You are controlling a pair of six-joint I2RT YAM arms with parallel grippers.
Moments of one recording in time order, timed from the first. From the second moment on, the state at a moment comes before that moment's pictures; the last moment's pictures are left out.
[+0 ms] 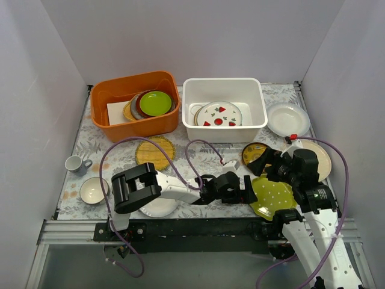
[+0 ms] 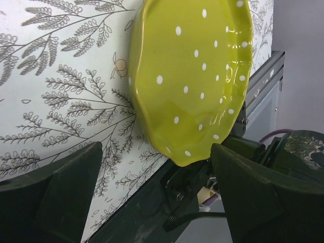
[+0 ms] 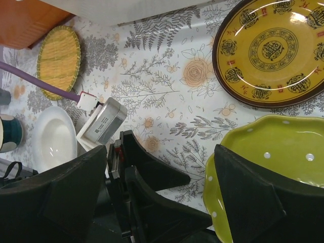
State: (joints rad) left arm -1.30 1.90 1.04 0.24 -0.09 -1.14; right arm 0.17 0.50 0.66 -0.73 -0.30 0.49
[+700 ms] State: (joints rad) left arm -1.30 2.02 1.17 0.22 -0.06 -1.21; right arm 0.15 0.56 0.59 -0.64 -0.31 0.52
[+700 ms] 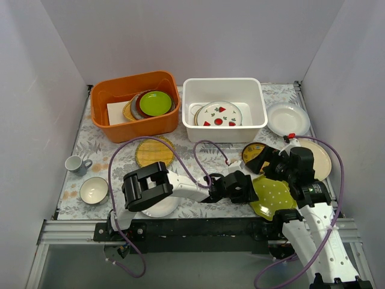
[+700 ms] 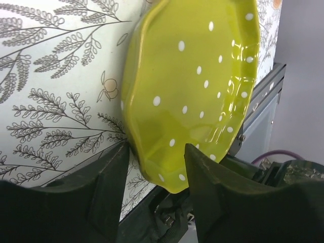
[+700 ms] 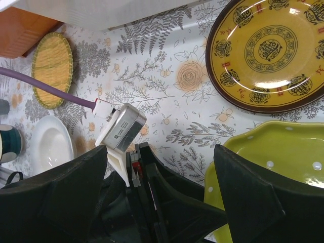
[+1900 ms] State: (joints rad) left arm -1.30 1.86 1.02 0.03 -0.20 -1.32; right arm 0.13 0.54 0.57 -0.63 -0.32 0.52
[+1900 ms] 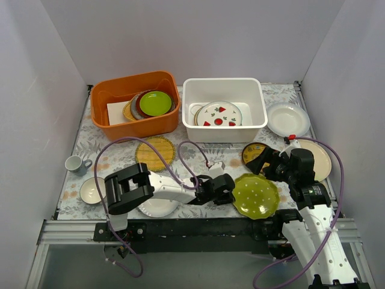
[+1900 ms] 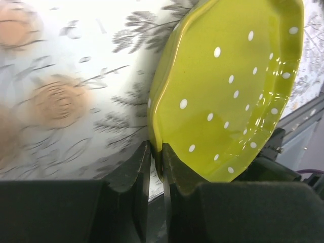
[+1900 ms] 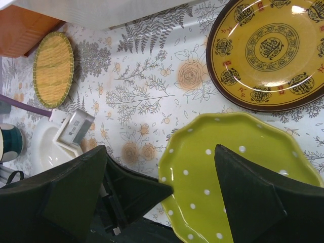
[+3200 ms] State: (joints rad) left arm -1.29 1.20 0.88 -0.38 -0.46 -1.29; right arm 0.13 0.53 0.48 -0.58 -0.42 0.56
